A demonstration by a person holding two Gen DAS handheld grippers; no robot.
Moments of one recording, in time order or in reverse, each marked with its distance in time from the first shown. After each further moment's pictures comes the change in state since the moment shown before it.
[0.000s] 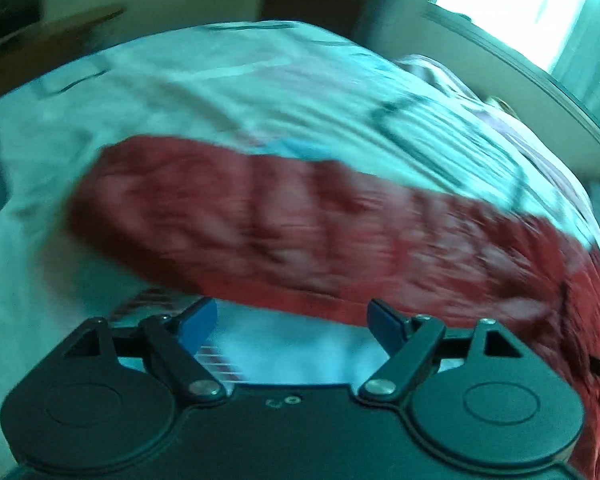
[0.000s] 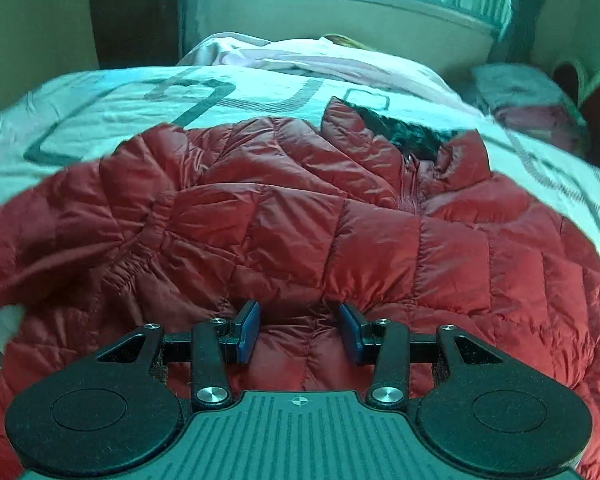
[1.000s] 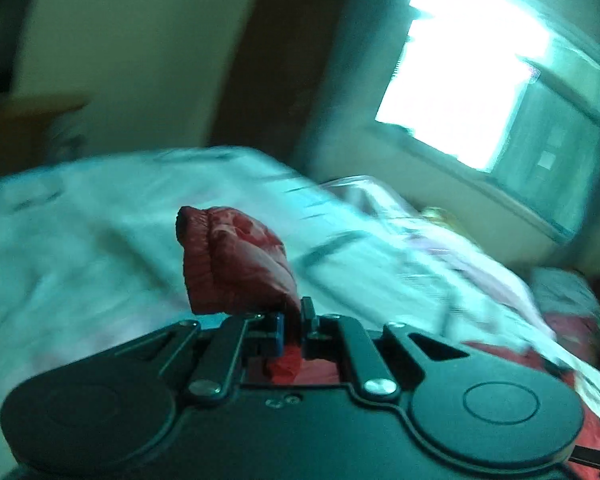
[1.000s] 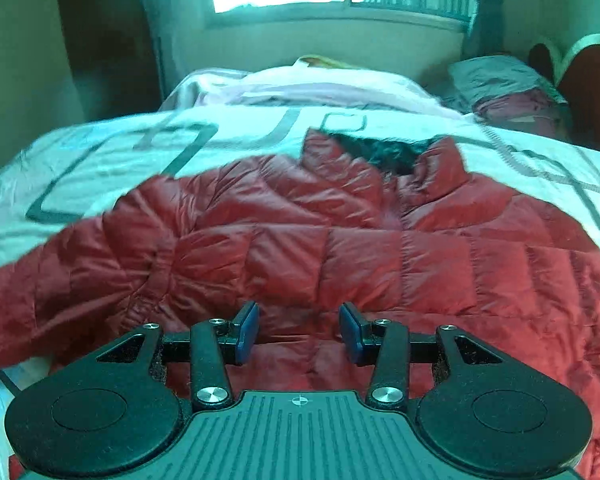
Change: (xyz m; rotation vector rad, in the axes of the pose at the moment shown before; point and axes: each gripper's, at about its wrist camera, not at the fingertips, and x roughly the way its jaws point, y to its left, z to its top) left arm -0.041 -0.045 0.042 0.071 -0.385 -0.230; right arm -0.027 -0.020 0.001 0.170 -0.078 0.027
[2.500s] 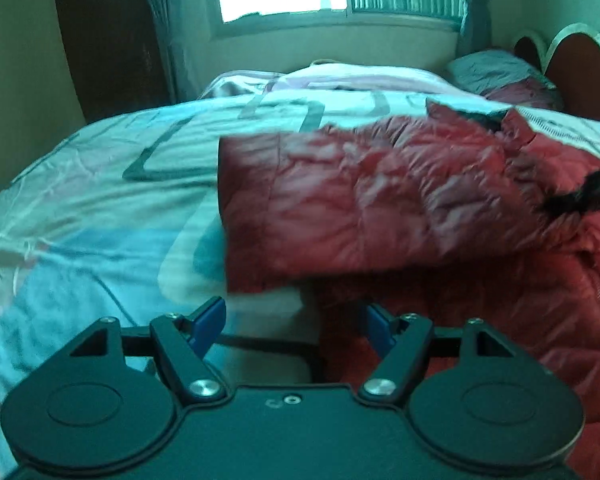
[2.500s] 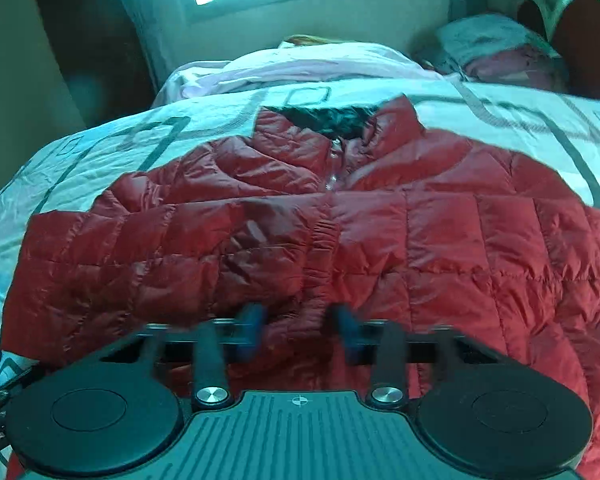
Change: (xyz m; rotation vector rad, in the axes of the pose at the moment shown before) left arm 0.025 -0.125 -0.125 0.565 0.276 -0.069; right arm -0.014 -0.051 -0.006 0.056 0.062 0.044
